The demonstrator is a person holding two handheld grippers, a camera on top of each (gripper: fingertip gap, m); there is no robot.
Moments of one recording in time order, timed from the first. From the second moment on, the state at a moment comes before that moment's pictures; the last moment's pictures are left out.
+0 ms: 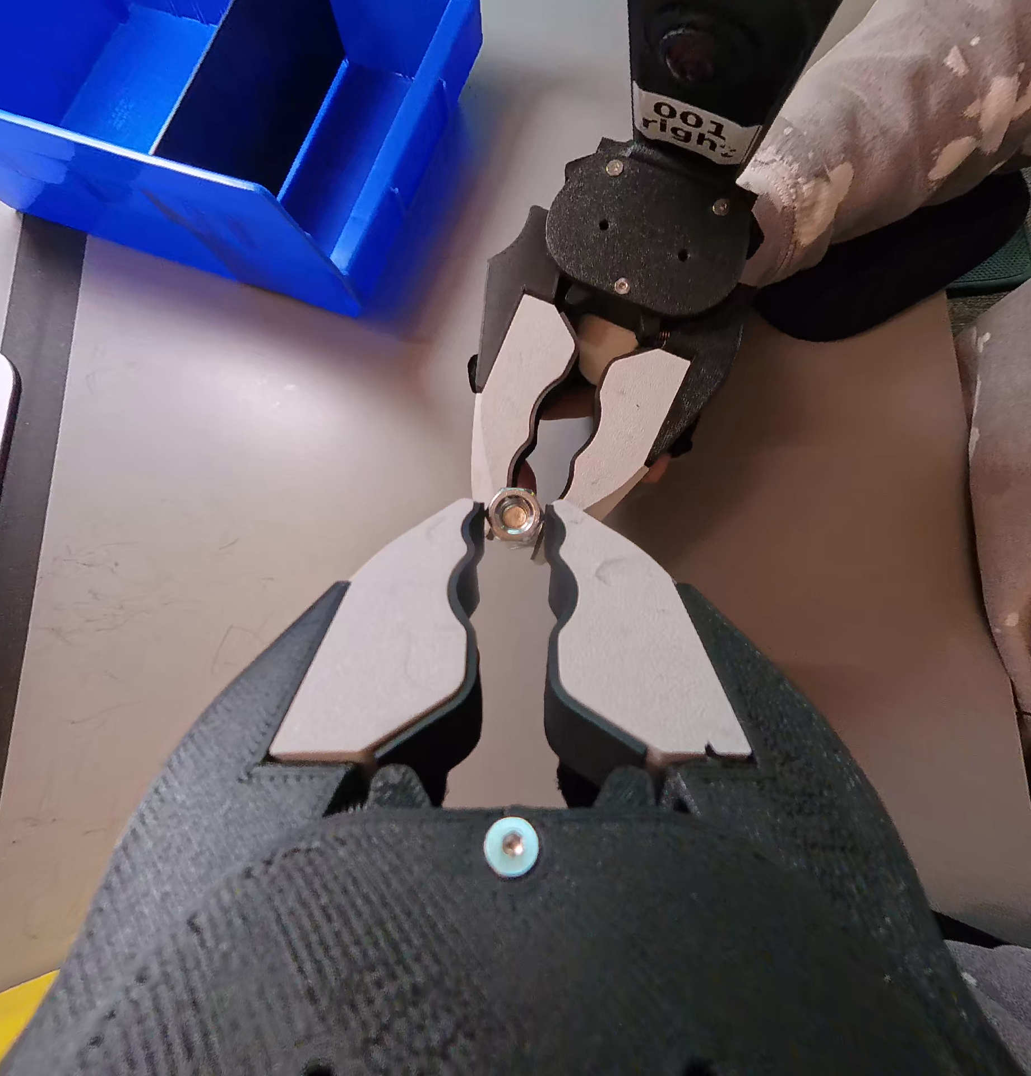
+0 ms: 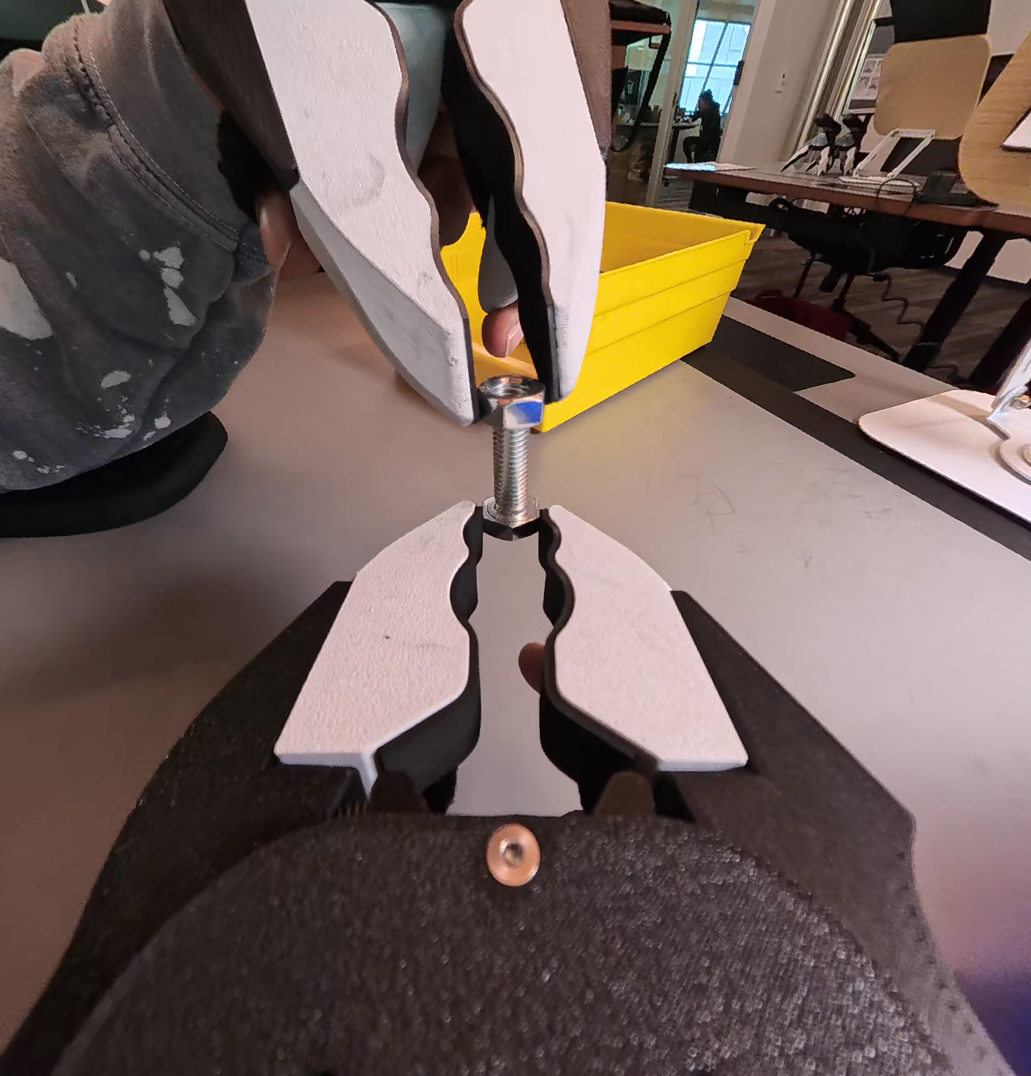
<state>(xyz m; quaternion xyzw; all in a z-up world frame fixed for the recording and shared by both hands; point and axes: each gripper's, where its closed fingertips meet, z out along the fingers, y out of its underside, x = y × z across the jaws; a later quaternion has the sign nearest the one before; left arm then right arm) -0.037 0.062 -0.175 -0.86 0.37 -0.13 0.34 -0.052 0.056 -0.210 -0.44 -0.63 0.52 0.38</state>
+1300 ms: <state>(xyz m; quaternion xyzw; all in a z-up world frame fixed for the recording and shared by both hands) 0.015 0.009 -0.174 -0.70 0.65 -0.20 0.19 0.002 -0.002 -0.192 -0.28 -0.70 0.64 0.17</state>
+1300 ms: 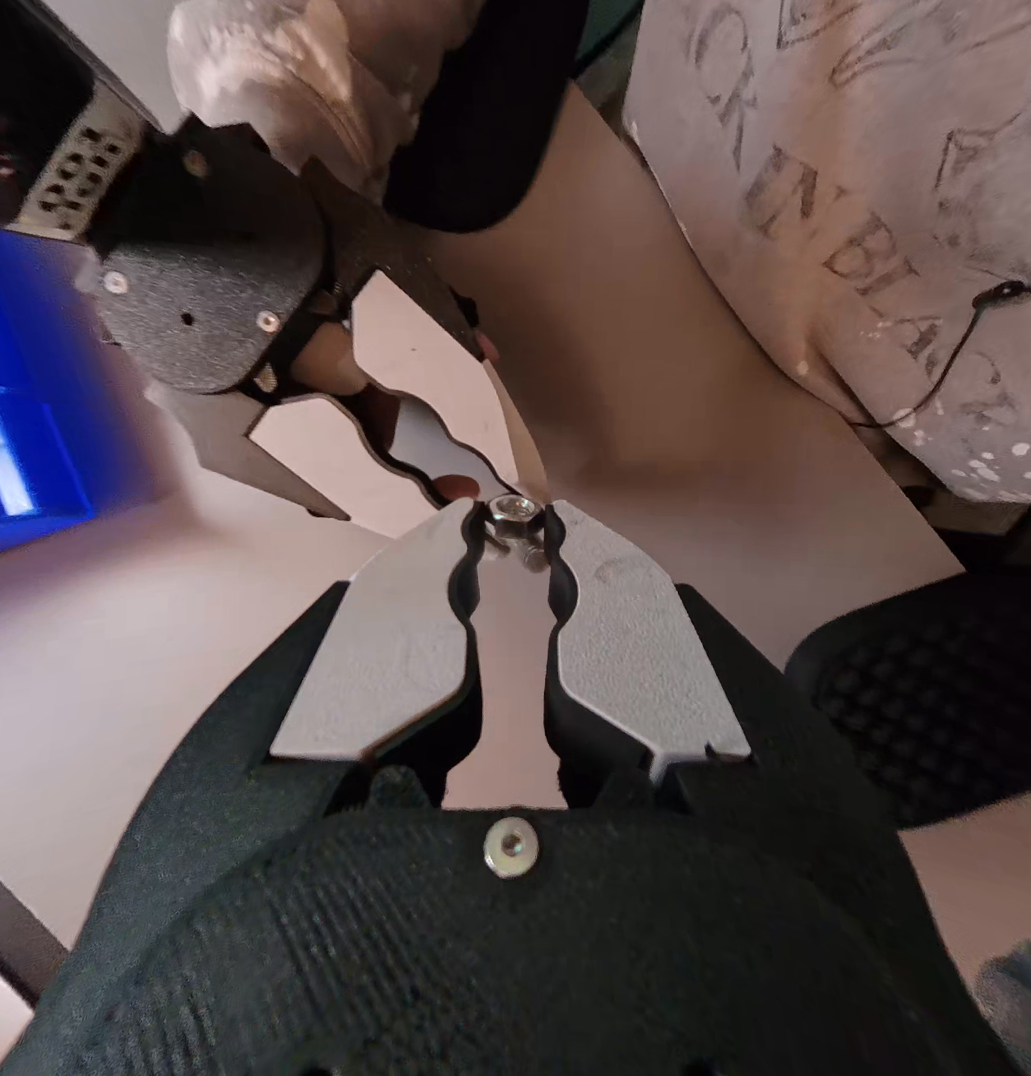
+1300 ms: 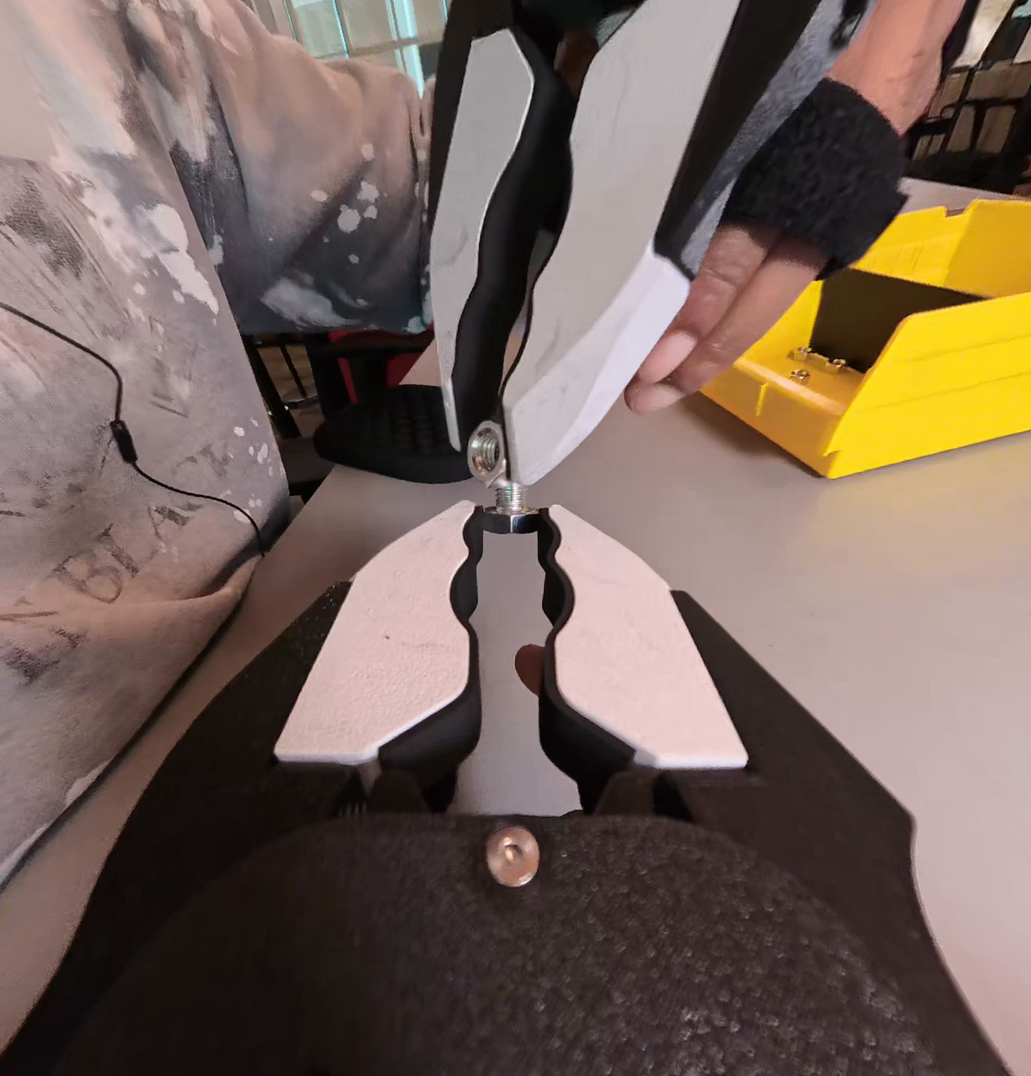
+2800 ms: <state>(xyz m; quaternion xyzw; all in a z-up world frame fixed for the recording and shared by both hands) 0.012 0.060 -0.077 -0.61 0.25 -0.37 0.66 -0.005 0.048 -0.110 -0.32 -0.48 0.72 0.38</state>
